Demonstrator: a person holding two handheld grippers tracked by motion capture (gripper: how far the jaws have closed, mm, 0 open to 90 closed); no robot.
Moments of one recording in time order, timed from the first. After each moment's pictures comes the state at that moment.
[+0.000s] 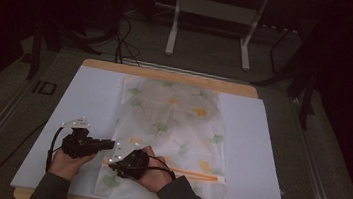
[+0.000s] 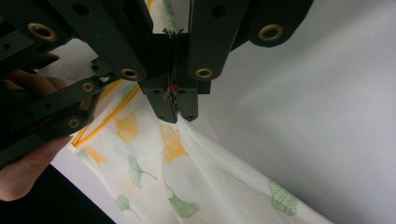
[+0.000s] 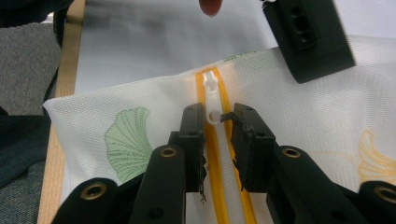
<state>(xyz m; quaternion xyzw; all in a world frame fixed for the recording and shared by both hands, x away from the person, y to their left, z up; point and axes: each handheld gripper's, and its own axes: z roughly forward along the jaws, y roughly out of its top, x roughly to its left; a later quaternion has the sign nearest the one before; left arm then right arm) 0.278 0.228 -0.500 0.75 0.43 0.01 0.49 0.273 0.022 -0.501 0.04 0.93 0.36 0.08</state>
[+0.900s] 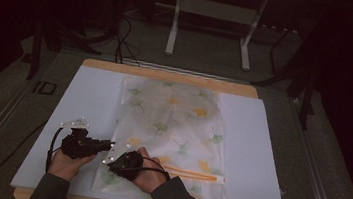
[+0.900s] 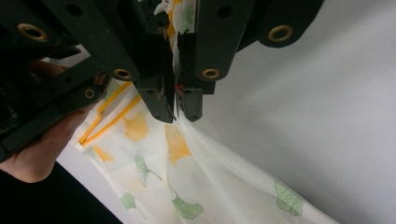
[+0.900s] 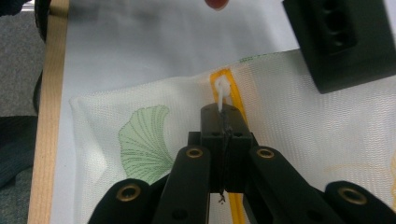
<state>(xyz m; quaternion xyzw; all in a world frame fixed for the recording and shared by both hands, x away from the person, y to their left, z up) 0.276 0.231 -0.500 0.75 0.43 -0.01 0.50 0.268 0.035 -0.507 0.05 0.93 0.34 0.09</state>
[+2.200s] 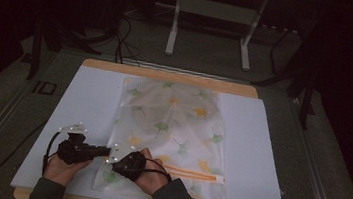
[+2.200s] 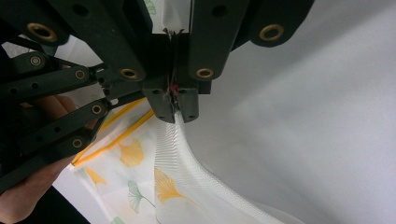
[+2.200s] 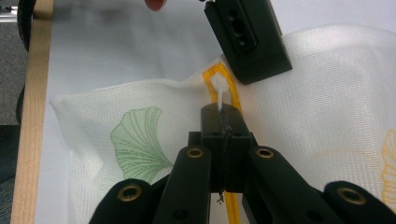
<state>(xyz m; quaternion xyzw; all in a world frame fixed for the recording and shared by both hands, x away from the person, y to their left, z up) 0.265 0.235 -0.506 0.77 0.44 -0.01 0.47 0.268 0.028 -0.509 0.07 0.92 0.36 0.11</state>
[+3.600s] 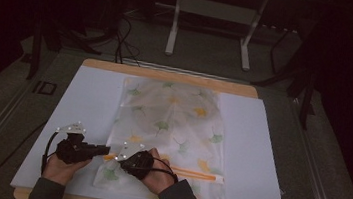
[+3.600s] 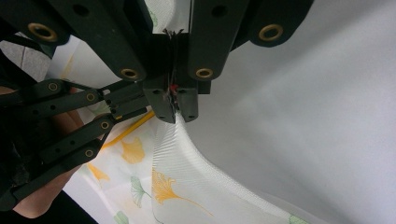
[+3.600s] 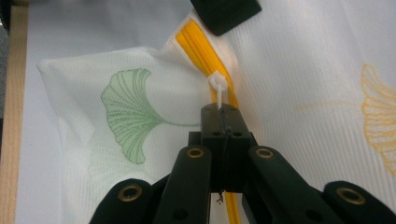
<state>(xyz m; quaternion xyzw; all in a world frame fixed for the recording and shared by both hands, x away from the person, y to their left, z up) 0.264 0.237 -0.504 0.76 0.44 0.00 0.47 0.276 0.009 -0.512 0.09 0.92 0.35 0.11</state>
